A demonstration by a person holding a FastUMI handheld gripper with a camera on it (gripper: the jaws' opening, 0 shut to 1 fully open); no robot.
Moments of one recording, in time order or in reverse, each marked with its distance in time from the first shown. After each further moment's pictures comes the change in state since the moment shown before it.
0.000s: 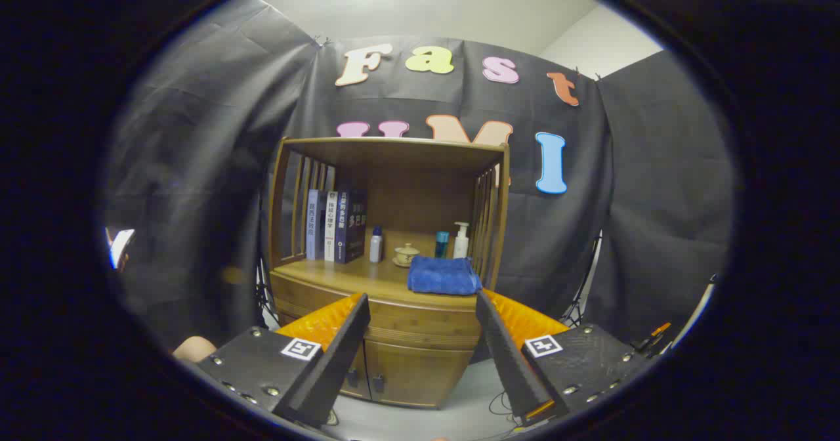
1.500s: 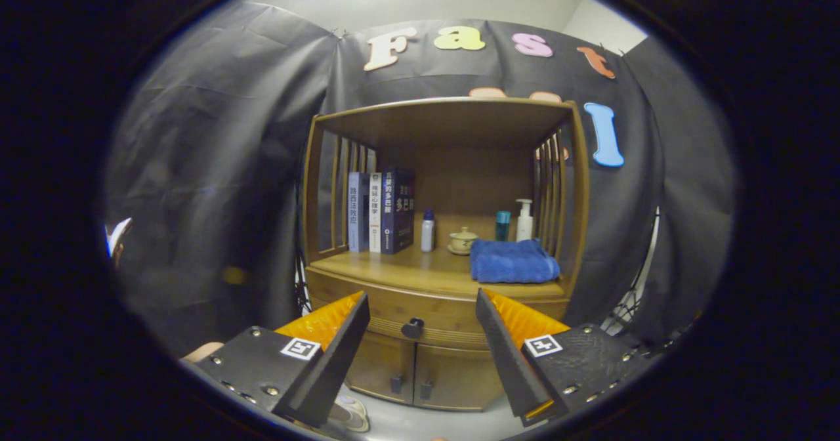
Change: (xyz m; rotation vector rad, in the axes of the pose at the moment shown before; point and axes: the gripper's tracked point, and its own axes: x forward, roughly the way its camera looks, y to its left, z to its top) arm 0.092 0.090 -0.054 0.082 0.040 0.202
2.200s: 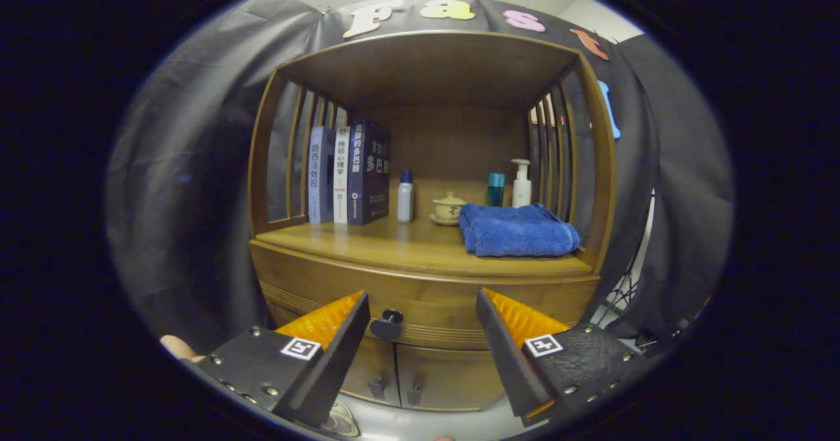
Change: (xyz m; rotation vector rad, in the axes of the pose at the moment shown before) arm 0.098 -0.016 -0.082 -0.034 0.083 -0.112
